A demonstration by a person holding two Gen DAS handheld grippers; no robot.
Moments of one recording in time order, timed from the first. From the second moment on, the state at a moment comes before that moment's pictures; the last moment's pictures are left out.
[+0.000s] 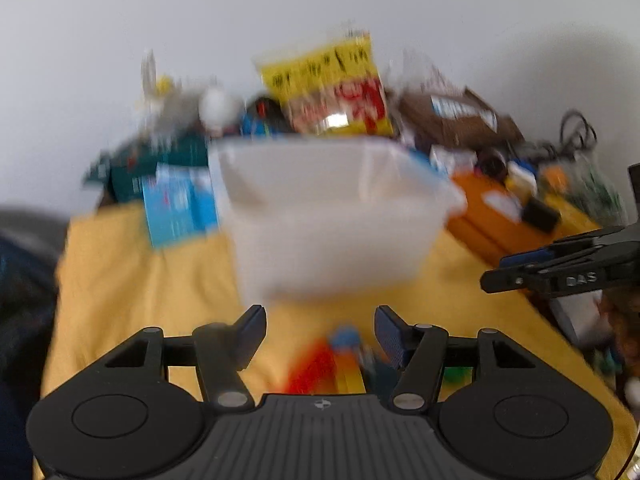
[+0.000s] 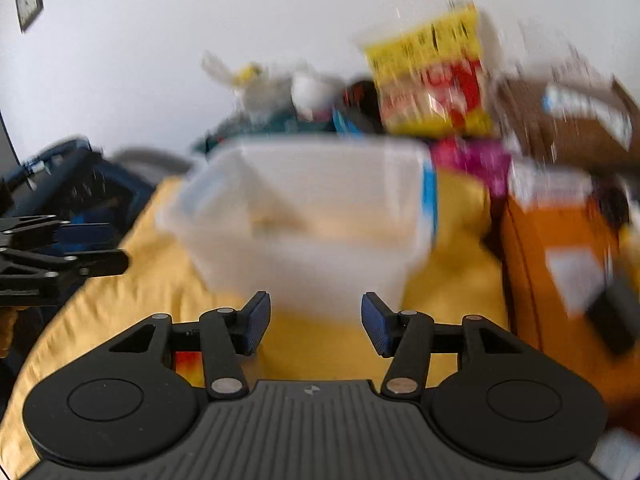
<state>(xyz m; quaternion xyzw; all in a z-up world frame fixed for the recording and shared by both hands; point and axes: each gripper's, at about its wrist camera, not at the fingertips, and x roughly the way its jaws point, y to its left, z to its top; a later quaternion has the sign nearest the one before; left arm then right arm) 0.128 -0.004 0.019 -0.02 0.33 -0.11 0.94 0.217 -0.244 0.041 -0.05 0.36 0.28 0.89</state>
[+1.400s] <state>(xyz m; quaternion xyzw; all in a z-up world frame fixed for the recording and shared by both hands) 0.093 -0.022 -0.027 -0.02 0.37 -0.11 0.92 0.167 -0.252 -0.041 -0.03 0.41 0.25 0.87</state>
